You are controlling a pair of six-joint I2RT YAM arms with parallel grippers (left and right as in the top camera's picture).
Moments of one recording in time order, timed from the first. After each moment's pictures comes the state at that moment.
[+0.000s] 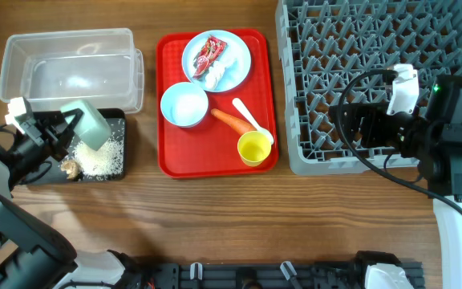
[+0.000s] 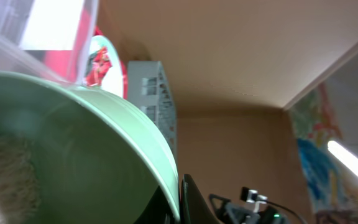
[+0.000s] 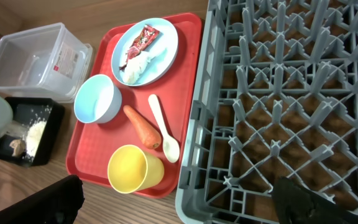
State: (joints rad) left arm 0.79 1.67 1.05 -0.88 1.49 0.02; right arm -0.09 1.10 1.18 -0.91 -0.50 0.03
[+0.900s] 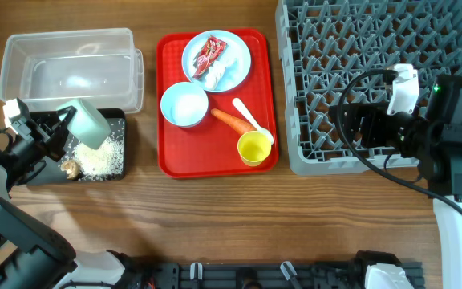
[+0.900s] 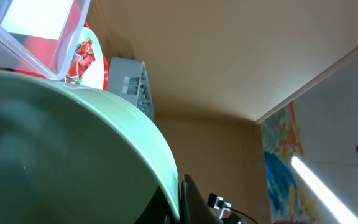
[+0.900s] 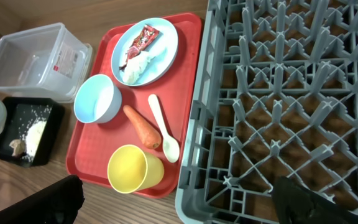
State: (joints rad) left arm 0.81 1.67 1.05 -0.85 1.54 -0.17; right arm -0.09 1.10 1.18 -0.91 -0.50 0.03
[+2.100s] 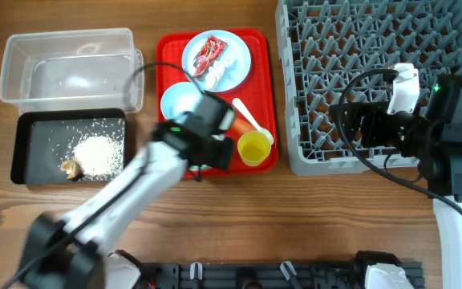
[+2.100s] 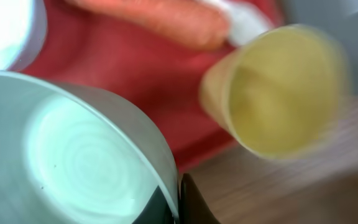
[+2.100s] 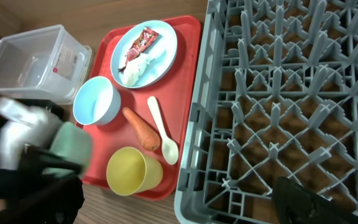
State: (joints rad) left arm -0.60 1.53 1.07 -0.76 0.05 -0.27; right arm -0.09 1.10 1.18 -0.91 -0.50 0.03
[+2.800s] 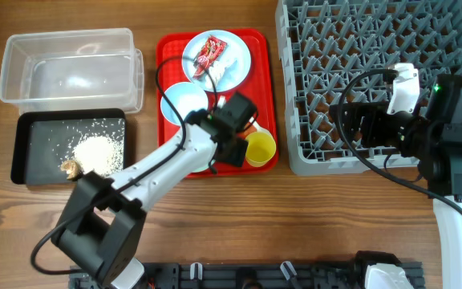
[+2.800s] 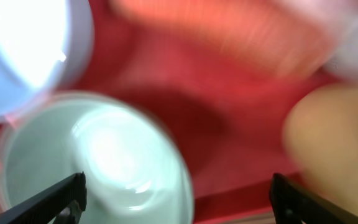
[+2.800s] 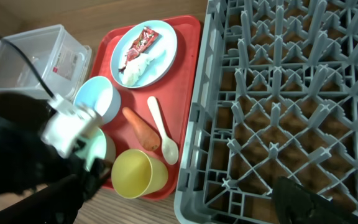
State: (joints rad) left arm -0.66 1.74 1.22 -0.84 -0.19 -0.34; right arm -0.09 1.10 1.18 -0.91 -0.50 0.03
